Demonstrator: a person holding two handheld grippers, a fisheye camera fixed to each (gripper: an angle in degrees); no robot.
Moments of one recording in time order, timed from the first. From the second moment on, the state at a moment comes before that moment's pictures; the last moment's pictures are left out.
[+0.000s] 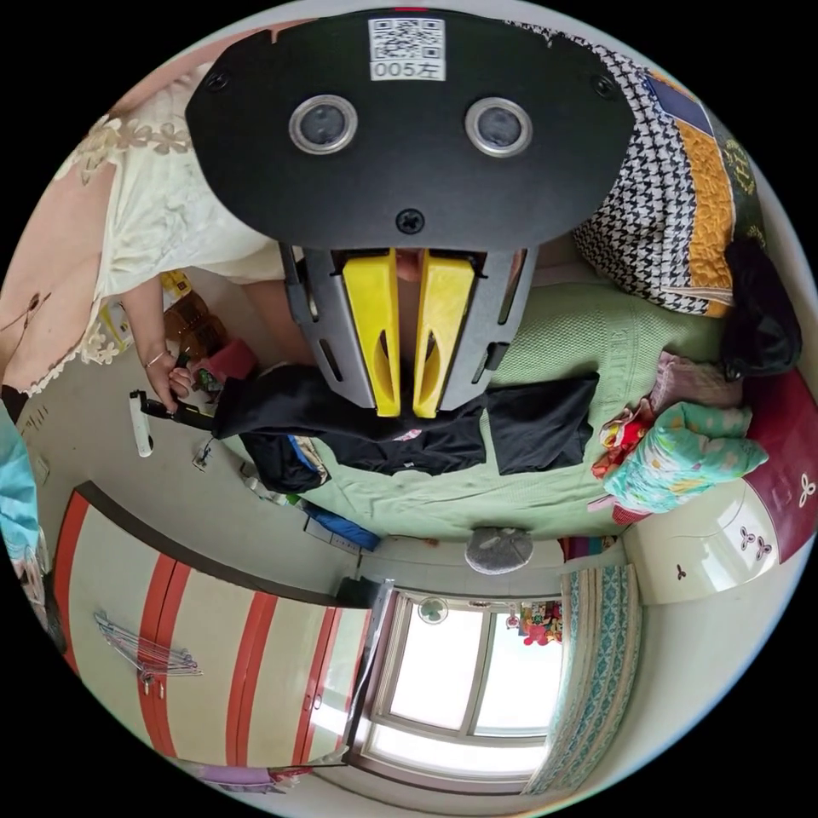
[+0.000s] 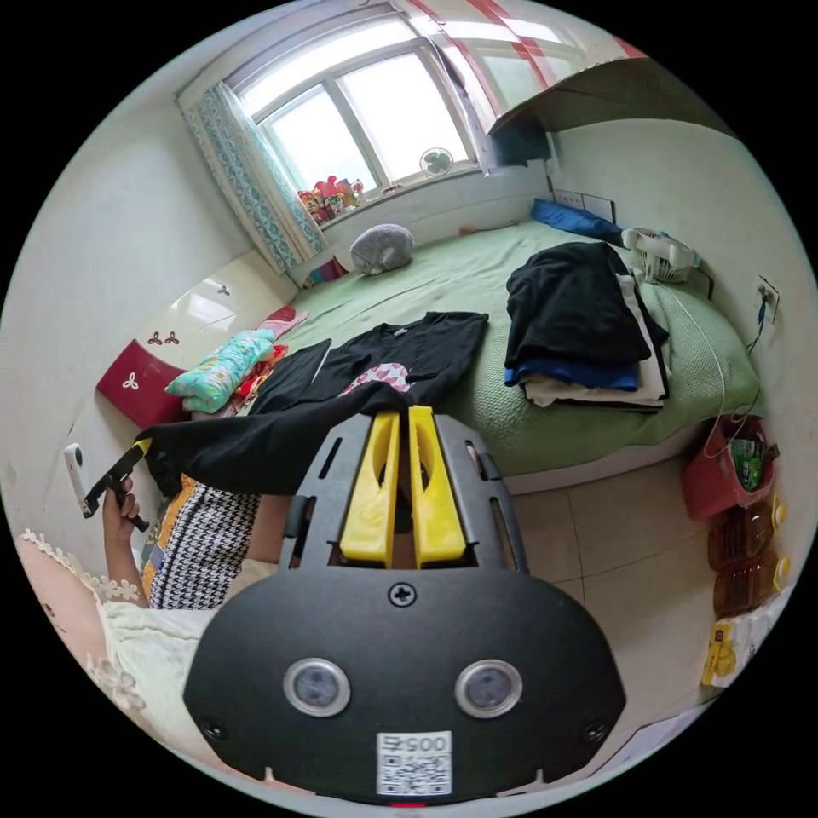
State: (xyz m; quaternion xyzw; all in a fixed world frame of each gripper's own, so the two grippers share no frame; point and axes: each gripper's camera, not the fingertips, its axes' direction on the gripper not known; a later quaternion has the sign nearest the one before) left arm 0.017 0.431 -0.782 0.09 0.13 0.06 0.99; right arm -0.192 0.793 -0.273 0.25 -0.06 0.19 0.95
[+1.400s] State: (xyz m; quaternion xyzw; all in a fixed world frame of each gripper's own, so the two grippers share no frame) left arm -0.001 0.311 -0.363 -0.10 0.16 0.05 0.98; right arm -0.164 0.596 -0.113 0.11 0.07 0.13 0.98
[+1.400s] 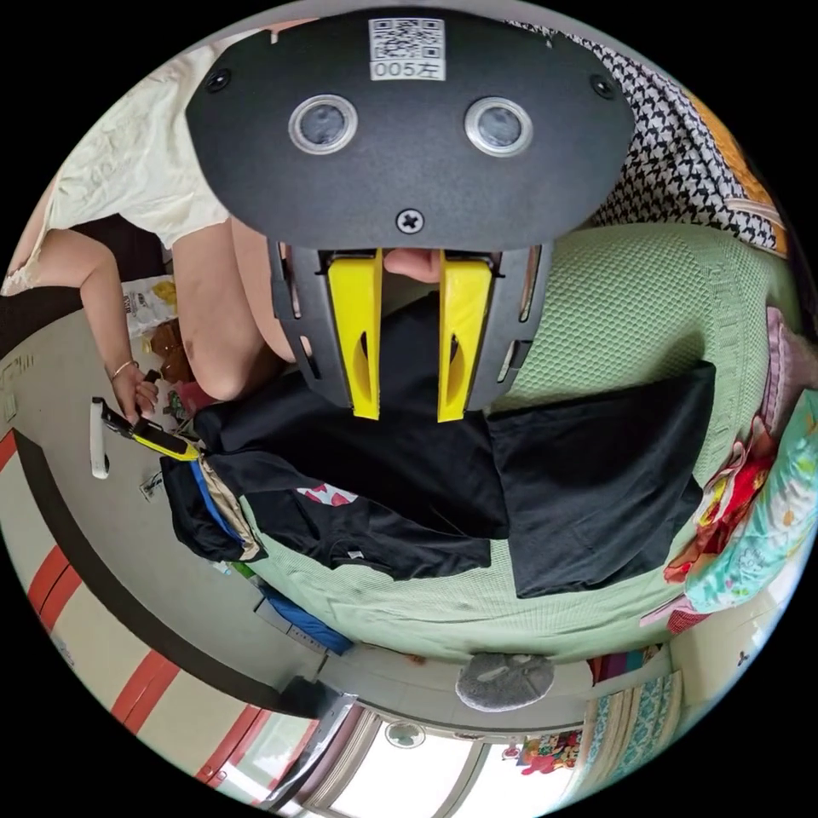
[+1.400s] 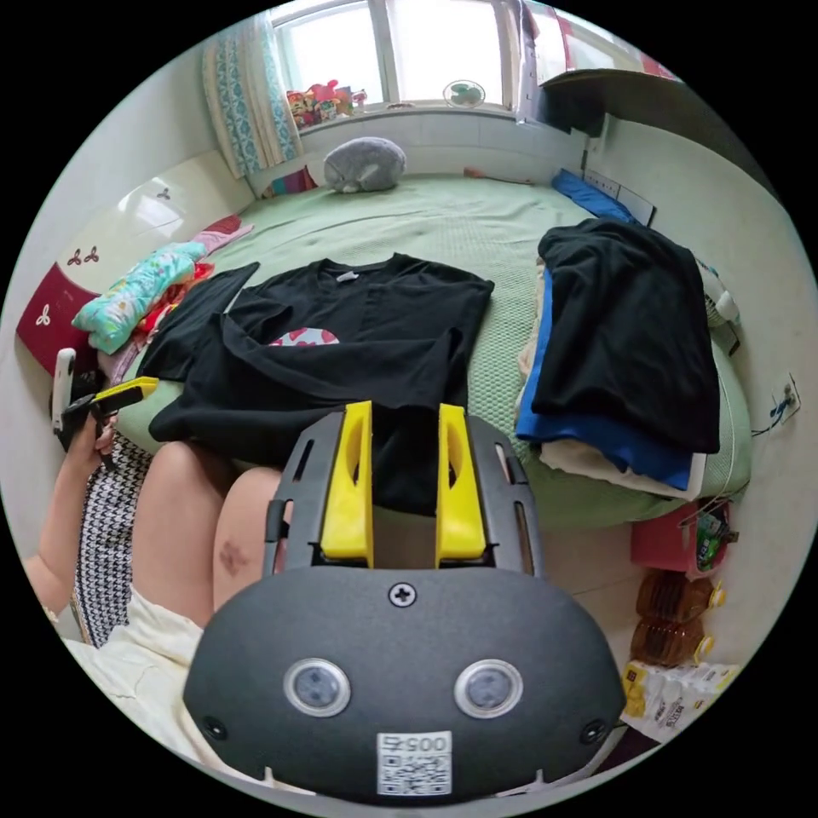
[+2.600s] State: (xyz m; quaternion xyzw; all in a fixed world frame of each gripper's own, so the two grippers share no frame) left arm 0.012 0.238 -0.229 -0.10 0.07 0.05 0.99; right arm -0.130 0.639 -0.146 0.21 -0.04 0.25 0.94
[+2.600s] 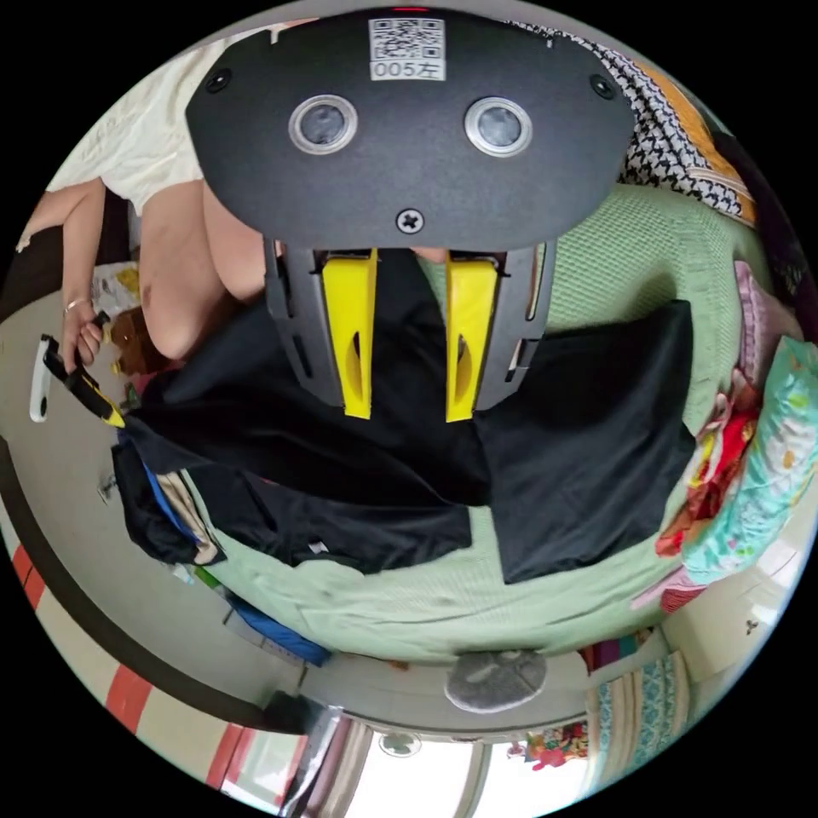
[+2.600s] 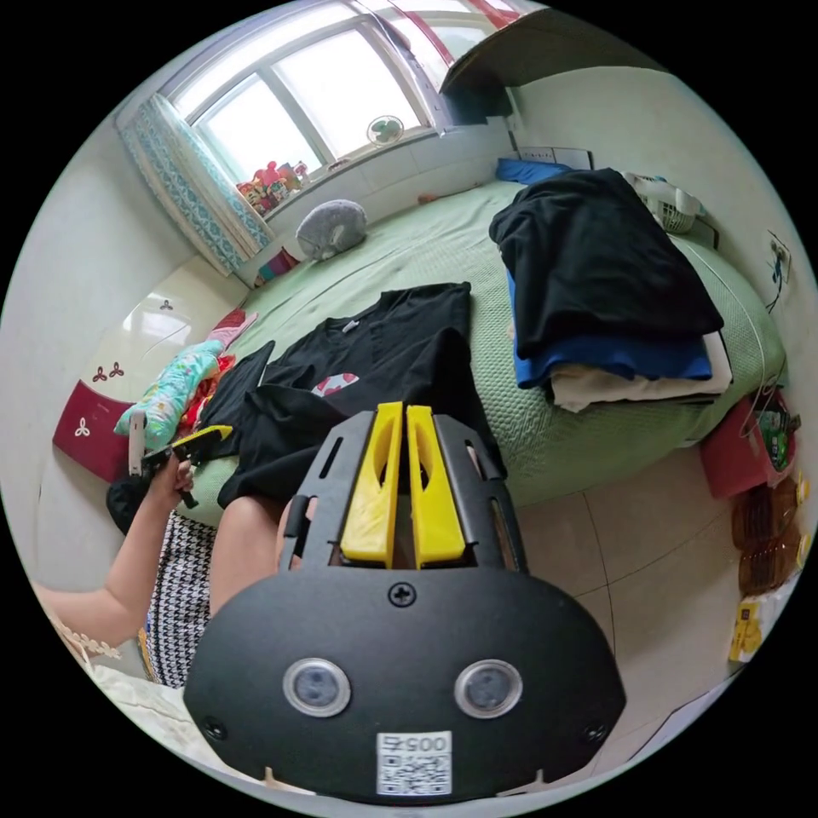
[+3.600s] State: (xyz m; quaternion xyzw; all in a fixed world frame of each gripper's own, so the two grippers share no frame) left arm -0.026 0.074 -0.235 -0.03 0.05 0.00 1.00; right arm -0.017 0.445 -0.214 0.23 0.04 0.27 0.93
